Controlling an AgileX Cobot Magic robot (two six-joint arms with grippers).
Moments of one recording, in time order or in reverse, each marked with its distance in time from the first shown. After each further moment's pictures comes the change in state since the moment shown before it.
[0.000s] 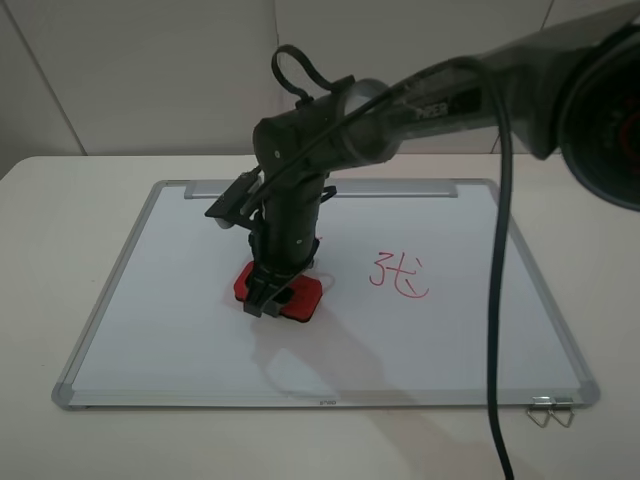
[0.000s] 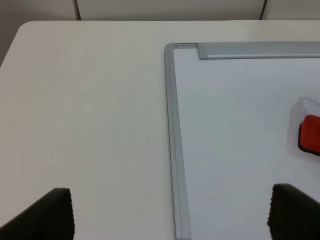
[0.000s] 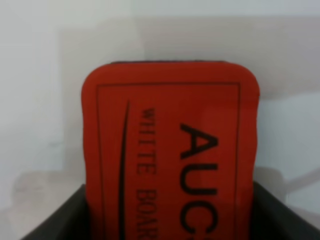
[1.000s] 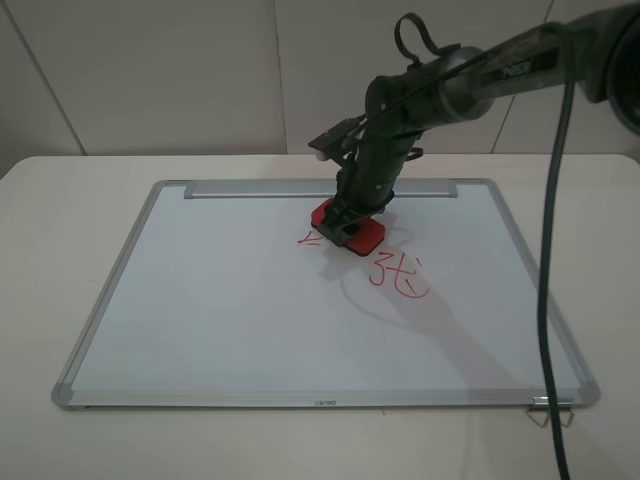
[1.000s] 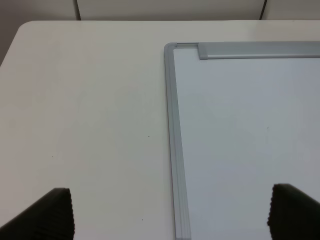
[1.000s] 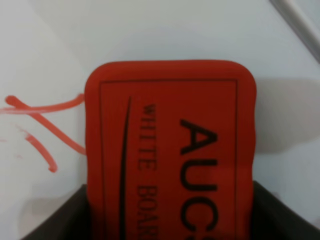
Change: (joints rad) left arm 0.000 0.000 0.000 0.000 0.000 0.000; right arm -0.263 0.005 0.000 -0.001 -0.126 0.008
